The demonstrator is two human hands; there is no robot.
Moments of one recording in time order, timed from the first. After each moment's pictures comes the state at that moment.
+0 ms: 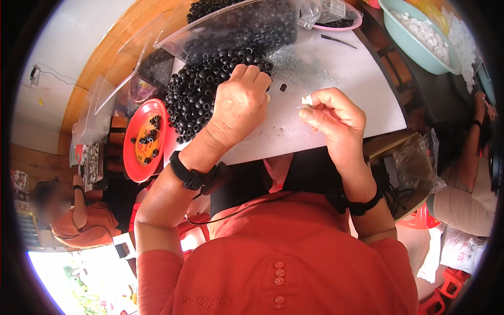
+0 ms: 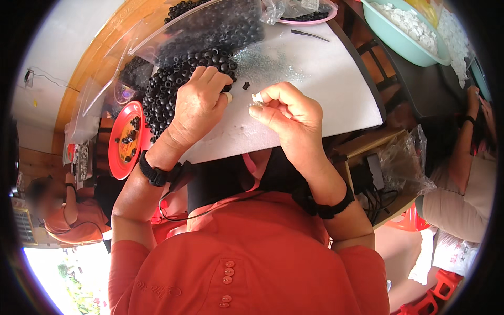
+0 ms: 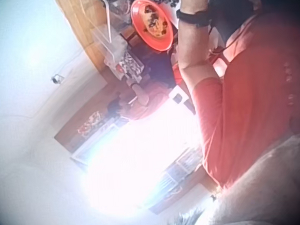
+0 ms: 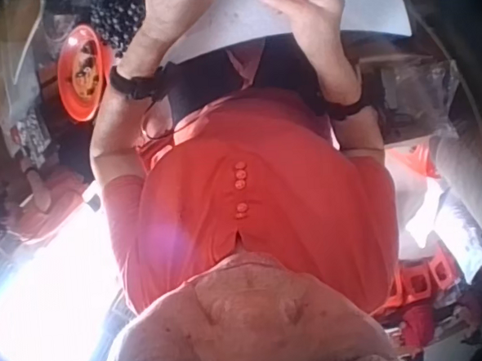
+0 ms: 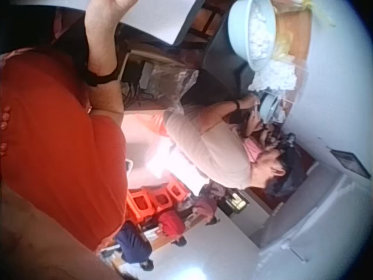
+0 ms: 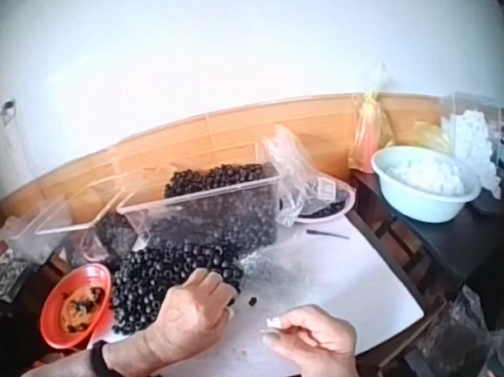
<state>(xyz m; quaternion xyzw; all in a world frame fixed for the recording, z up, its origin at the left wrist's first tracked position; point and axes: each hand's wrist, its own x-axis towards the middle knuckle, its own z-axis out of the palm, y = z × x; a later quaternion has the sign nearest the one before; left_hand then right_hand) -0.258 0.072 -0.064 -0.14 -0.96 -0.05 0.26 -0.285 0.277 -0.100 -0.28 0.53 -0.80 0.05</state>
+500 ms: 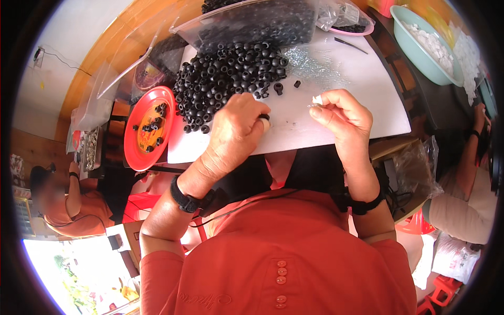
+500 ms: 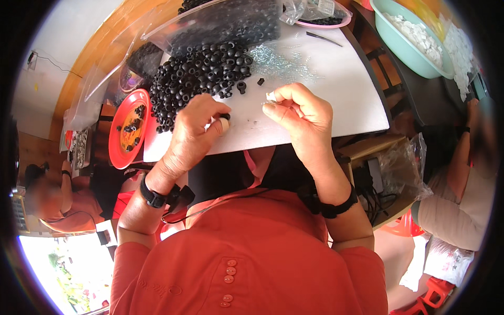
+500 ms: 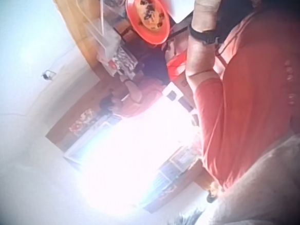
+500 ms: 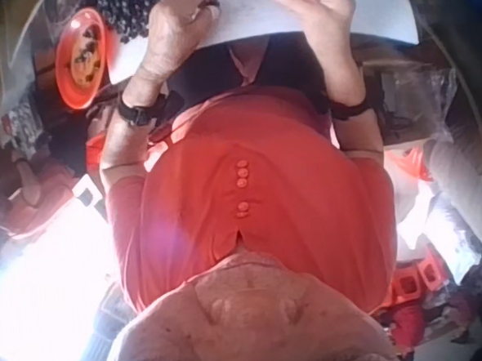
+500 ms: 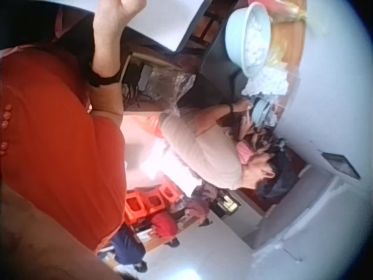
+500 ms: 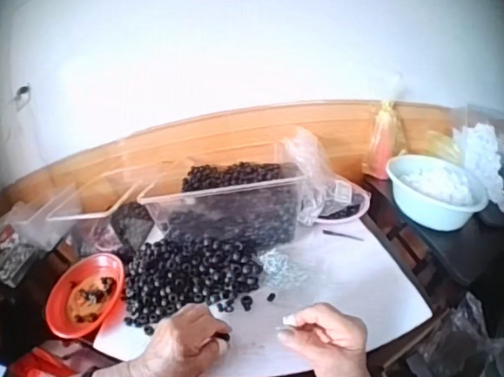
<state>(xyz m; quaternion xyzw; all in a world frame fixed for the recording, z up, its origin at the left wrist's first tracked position) -0.189 0.066 -0.068 -0.08 -0.95 -0.24 0.18 -0.284 0.272 -0.103 -0.30 0.56 -0.77 0.03</state>
